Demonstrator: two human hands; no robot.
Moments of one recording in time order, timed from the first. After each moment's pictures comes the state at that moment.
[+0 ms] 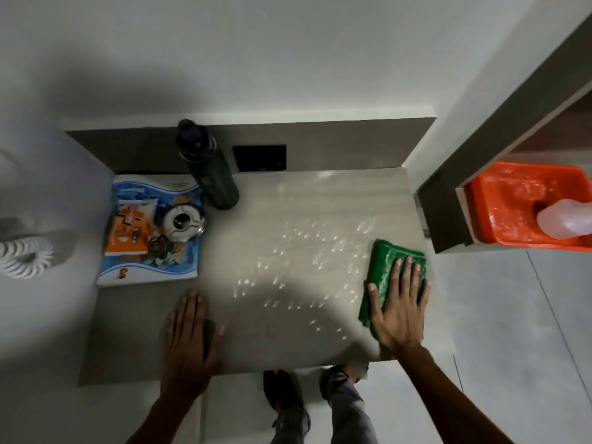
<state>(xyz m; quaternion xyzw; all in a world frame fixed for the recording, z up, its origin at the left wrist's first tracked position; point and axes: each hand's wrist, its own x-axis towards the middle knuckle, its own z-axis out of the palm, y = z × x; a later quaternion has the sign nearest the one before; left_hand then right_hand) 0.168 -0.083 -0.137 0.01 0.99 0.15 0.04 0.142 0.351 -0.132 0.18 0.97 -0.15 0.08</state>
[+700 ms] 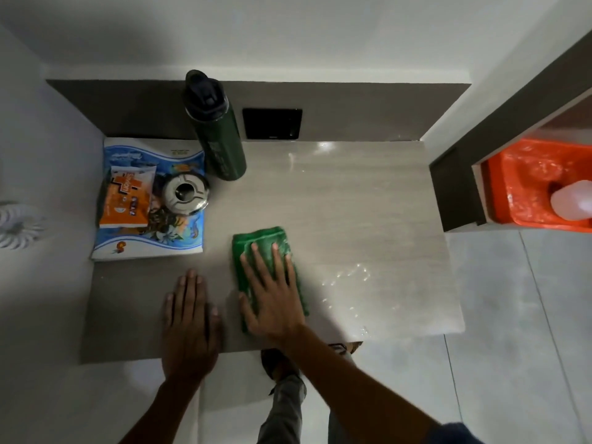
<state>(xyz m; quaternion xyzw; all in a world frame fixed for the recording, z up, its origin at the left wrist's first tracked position) 0.180 -0.106 -0.167 0.02 0.99 0.11 -0.03 0.127 0.103 -0.140 -0.14 0.96 -0.20 0.10</state>
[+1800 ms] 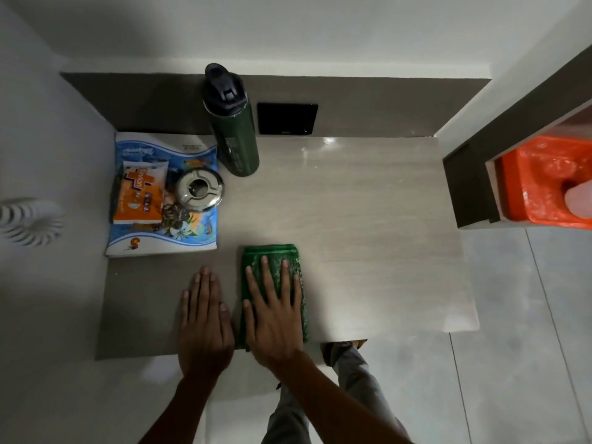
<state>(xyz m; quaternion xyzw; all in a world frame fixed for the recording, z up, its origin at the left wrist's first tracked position) 0.185 -0.102 -0.167 0.03 0.99 0.11 -0.07 0.166 0.058 -0.139 -0.04 0.98 -0.18 0.09</state>
